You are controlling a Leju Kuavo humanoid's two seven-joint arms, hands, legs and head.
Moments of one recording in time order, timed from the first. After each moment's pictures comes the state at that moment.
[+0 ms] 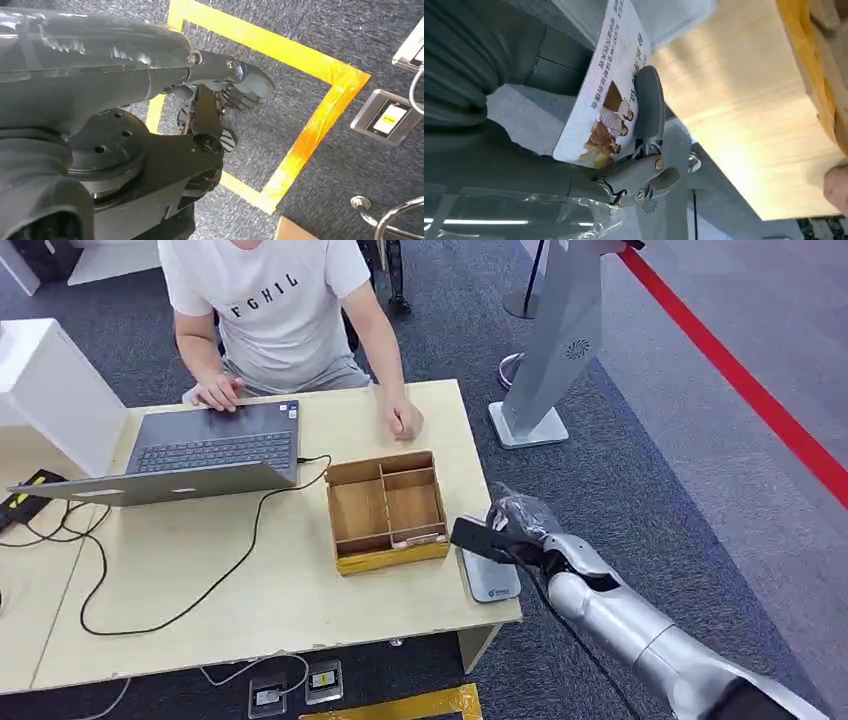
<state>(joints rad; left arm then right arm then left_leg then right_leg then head) -0.08 0.06 -0.97 -0.21 1.28 0.03 -0.35 -0.52 -0.40 0.76 -1.08 0.40 -0.11 0.24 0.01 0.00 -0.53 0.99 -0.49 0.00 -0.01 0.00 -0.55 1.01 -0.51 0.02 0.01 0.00</state>
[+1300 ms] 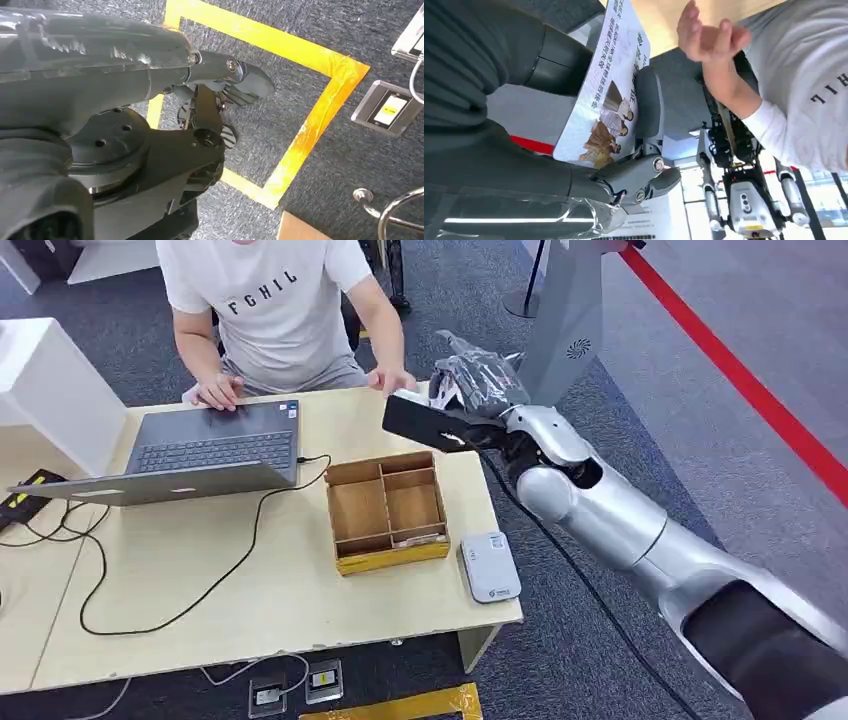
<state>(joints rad) -0.08 0.05 -0.97 -0.21 1.26 0.02 -0.35 -0.95 -0.36 0.91 -1.30 0.36 -0.04 0.40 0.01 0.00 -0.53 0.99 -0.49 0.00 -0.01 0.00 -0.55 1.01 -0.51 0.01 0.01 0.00</state>
